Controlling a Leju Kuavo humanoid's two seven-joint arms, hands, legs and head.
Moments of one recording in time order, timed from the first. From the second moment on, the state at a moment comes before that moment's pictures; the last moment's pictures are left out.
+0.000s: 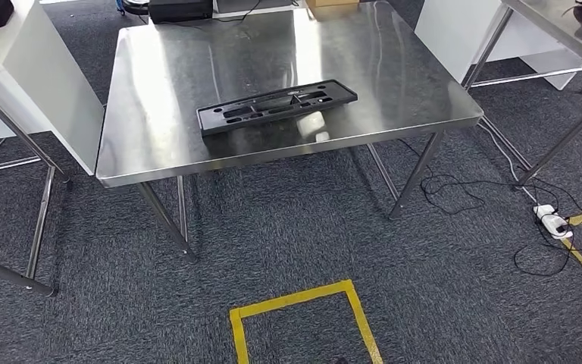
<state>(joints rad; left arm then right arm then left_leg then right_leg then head) -0.12 -0.23 1.26 -0.20 -0.62 0.64 -0.01 -0.10 0.11 0.46 -0.19 0.58 -0.60 0.30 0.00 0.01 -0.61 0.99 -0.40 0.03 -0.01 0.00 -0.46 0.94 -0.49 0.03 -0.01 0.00</state>
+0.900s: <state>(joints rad) -0.11 -0.21 1.23 -0.20 -0.62 0.62 0.00 -0.14 0.12 0.41 -0.19 0.46 -0.54 0.19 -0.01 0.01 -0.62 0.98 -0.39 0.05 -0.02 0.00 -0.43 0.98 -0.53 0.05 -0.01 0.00</state>
